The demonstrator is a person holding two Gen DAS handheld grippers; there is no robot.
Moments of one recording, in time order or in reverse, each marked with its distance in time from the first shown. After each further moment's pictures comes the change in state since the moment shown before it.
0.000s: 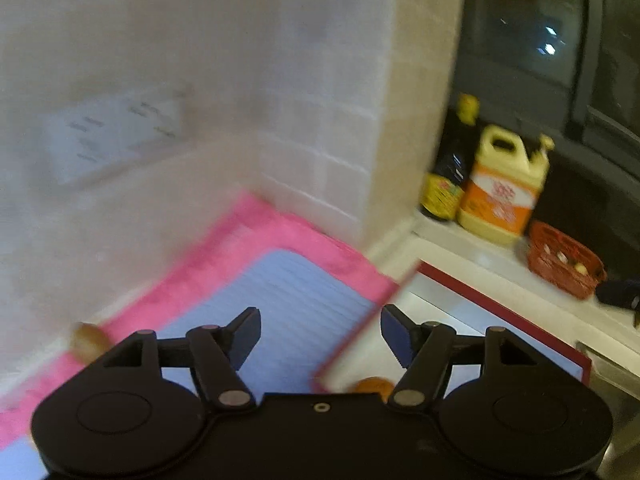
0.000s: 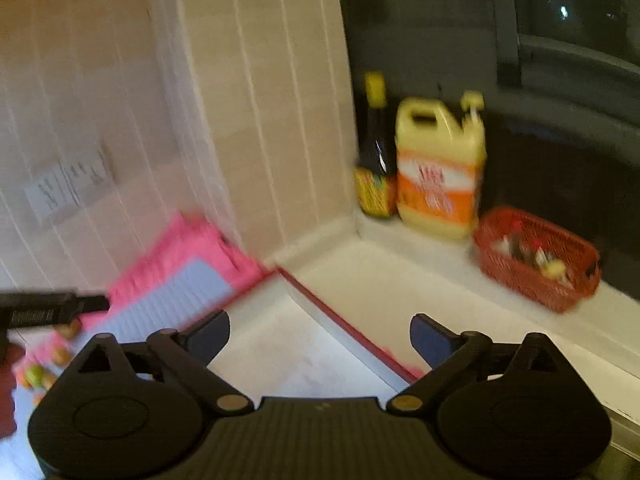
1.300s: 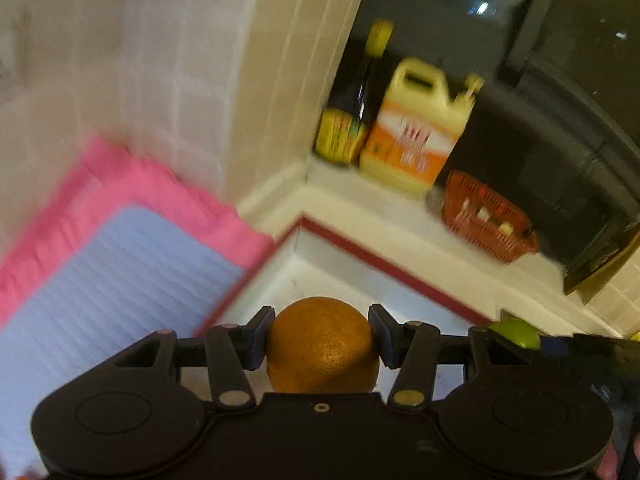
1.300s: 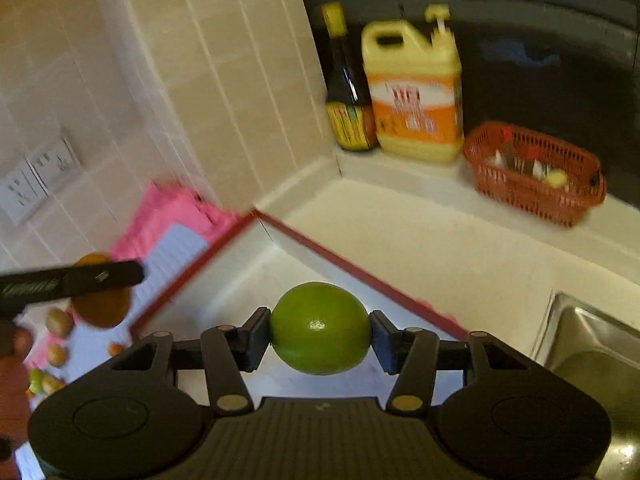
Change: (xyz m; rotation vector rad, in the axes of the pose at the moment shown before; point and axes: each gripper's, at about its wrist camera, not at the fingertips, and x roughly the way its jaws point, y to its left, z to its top) left arm 0.127 -0.074 -0.008 0.016 0.223 -0.354; right arm 0.059 -0.047 -0.056 0.137 0.219 -0.070
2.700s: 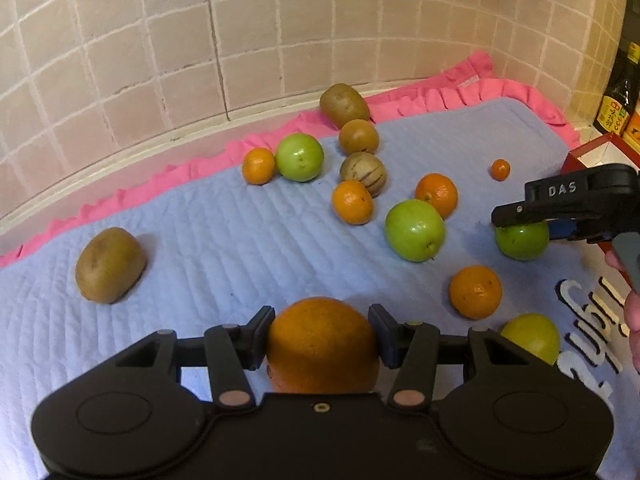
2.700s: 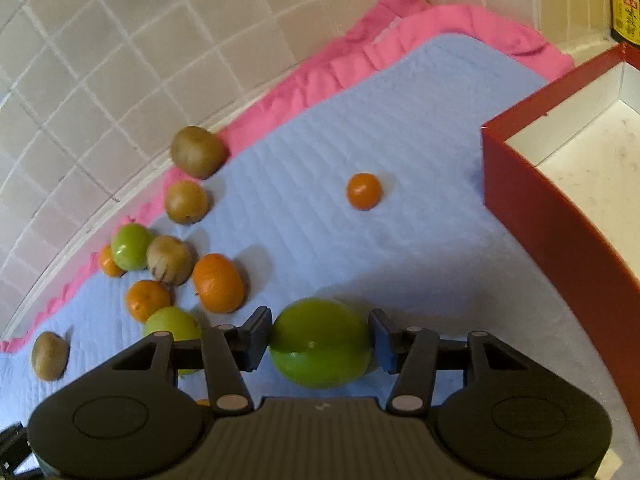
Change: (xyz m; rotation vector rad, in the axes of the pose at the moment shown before) left arm -0.202 0.141 -0.262 -0.319 -0.035 0.669; right arm 0.114 0.266 -0.116 -0.233 0.260 0.310
